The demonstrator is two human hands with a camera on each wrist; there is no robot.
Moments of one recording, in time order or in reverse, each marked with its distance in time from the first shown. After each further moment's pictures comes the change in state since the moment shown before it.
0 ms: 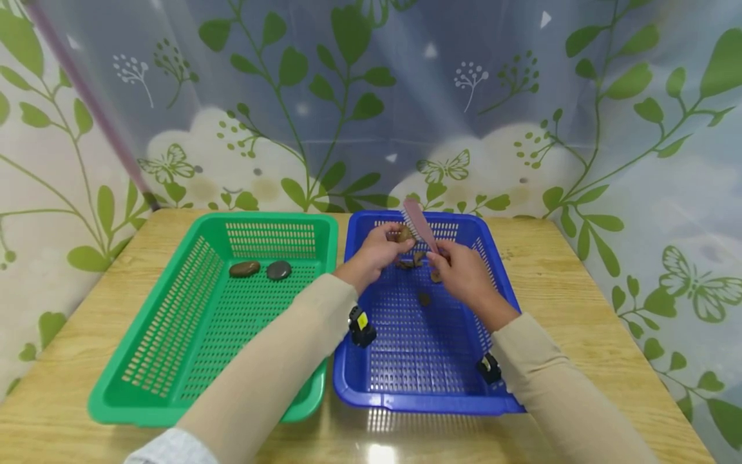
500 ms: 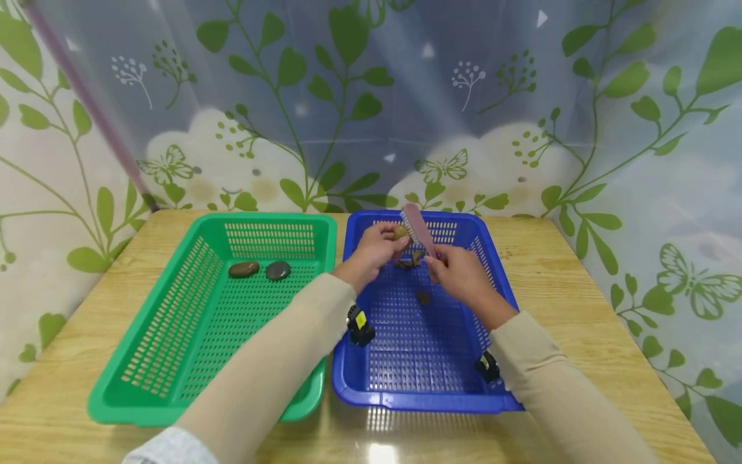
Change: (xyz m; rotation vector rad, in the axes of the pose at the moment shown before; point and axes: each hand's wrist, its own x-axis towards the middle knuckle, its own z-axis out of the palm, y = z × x) left_hand 0.000 -0.001 0.001 -0.107 0.068 -0.037; right_hand 0.000 0.000 -0.003 0.014 -0.114 0.070
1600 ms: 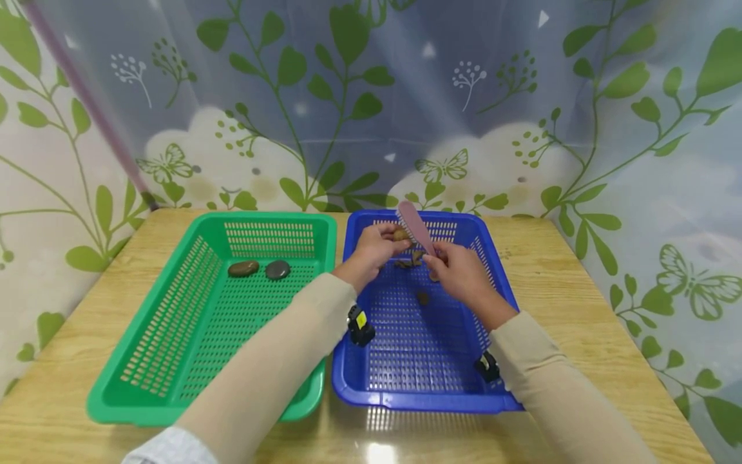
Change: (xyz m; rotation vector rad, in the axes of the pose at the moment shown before) left_hand 0.002 0.000 0.001 0.055 0.008 0.052; right_hand 0.000 -0.003 0.001 0.004 0.061 -0.047
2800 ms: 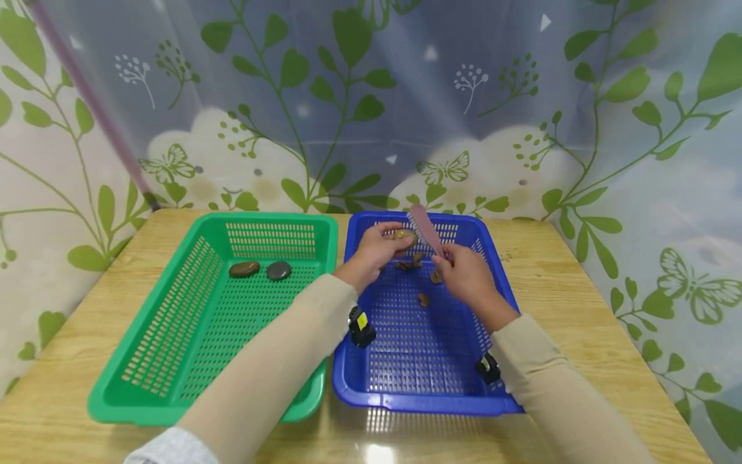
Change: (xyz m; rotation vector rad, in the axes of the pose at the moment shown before) left_hand -0.001 0.001 0.000 -0.133 -0.014 -0.049; right_hand -0.001 0.002 -0.003 -0.041 -0.003 0.109
